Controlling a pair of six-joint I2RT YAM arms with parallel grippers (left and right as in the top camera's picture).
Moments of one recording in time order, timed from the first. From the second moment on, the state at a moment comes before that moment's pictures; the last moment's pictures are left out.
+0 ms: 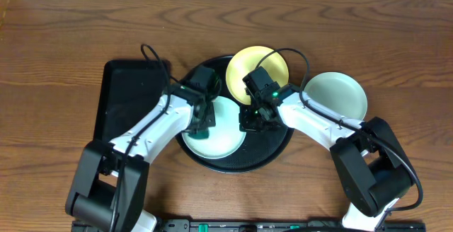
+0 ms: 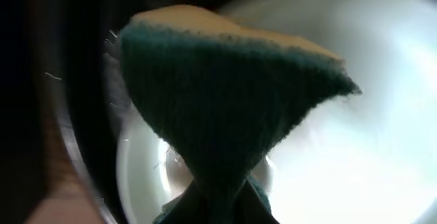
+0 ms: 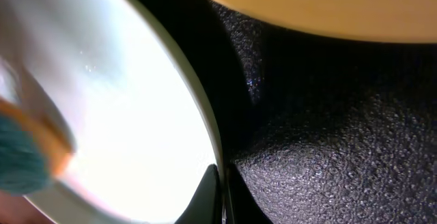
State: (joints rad) left arm -0.42 1.69 1.05 -0.80 -0.08 -0.55; right arm 0.61 1.89 1.15 -0.59 -0.30 0.64
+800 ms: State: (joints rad) left arm 0.03 1.68 1.37 -1.07 -0.13 -0.39; right arm 0.60 1.89 1.15 -0.59 -0.28 0.62
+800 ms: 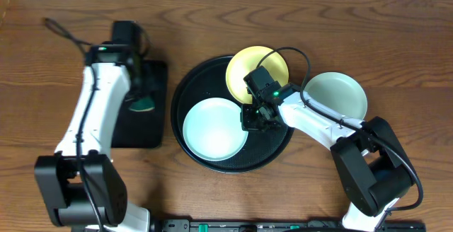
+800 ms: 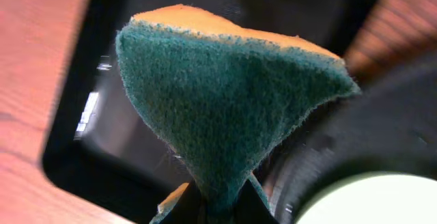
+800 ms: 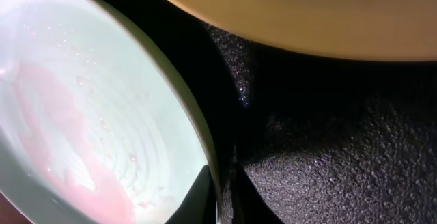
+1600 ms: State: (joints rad) left arm 0.25 1.68 1.37 -1.11 -0.08 -0.33; right arm 0.61 1.92 1.37 -0.69 -0.23 0.47
